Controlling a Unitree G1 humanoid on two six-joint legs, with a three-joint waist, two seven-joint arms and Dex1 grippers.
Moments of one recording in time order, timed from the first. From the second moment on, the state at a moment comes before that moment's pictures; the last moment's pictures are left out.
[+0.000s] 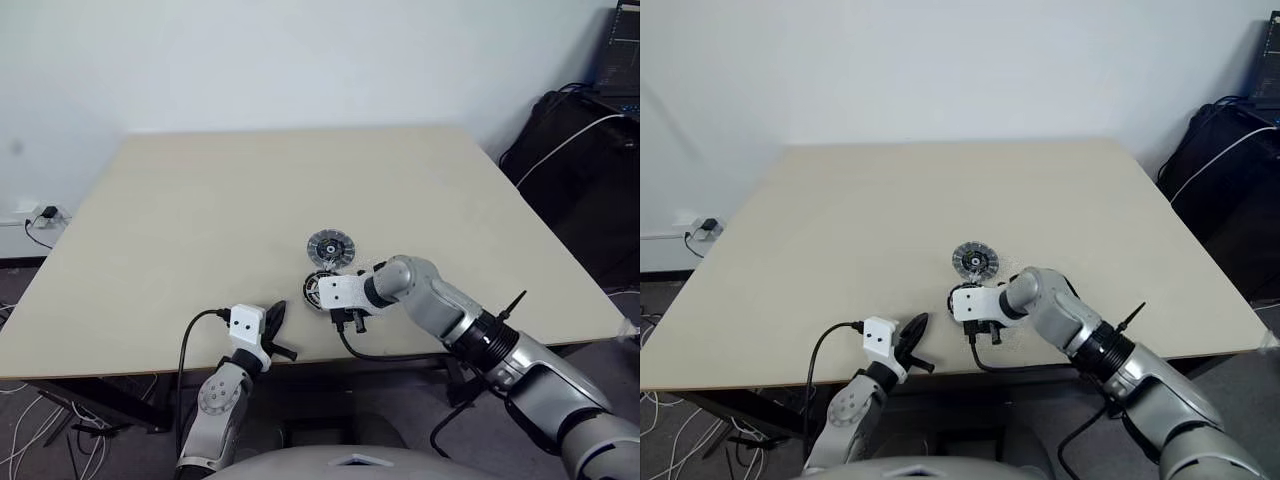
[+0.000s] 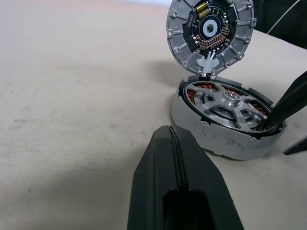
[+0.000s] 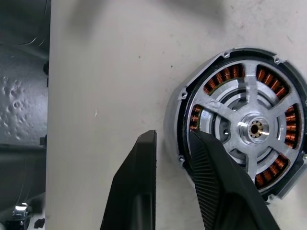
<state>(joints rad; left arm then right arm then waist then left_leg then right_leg) 0.23 0.01 -0.17 0.16 -0.12 -0.20 -0.34 -0.59 -0.53 0.75 0.06 -0.26 0.48 1.10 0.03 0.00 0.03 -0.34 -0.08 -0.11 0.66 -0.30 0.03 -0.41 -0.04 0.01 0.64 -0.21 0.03</state>
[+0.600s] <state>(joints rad) 0.25 0.00 -0.17 0.16 -0.12 -0.21 -0.33 -0.65 -0.49 0.75 0.16 -0.30 0.44 1.17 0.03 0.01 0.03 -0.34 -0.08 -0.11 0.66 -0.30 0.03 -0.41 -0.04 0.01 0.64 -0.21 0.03</state>
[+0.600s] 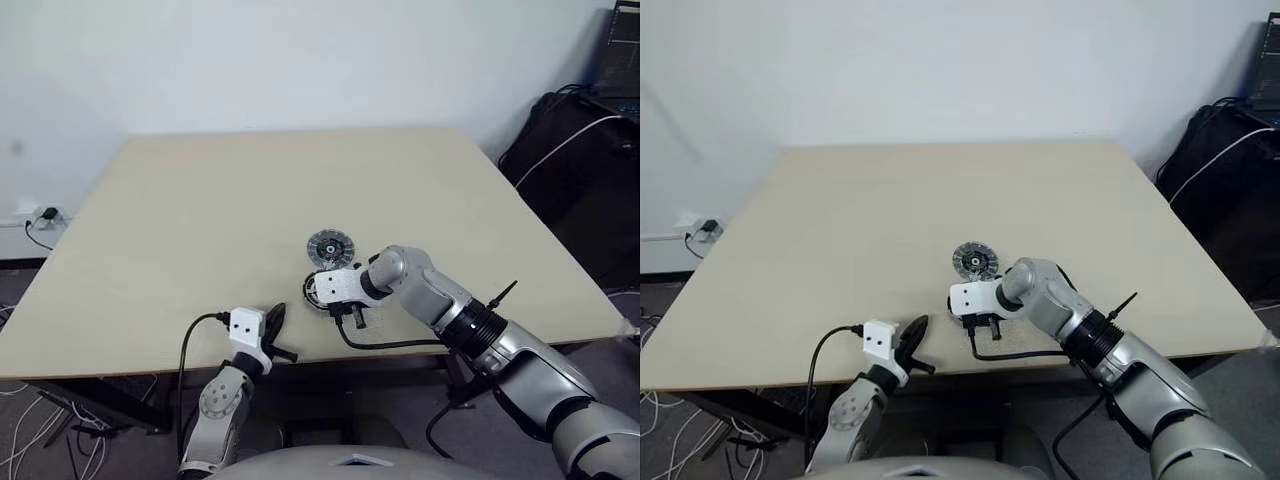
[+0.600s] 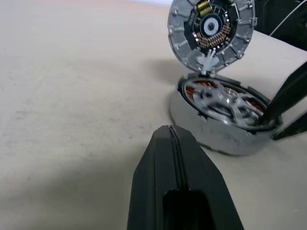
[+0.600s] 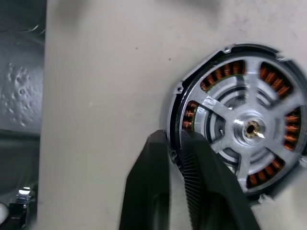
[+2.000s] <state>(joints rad) 0.25 0.00 -0.17 0.16 -0.13 -0.20 -0.35 -0.50 -0.14 0.43 -0.20 -0.02 1.54 0.64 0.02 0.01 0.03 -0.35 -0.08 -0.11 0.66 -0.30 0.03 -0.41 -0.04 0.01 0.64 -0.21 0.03</state>
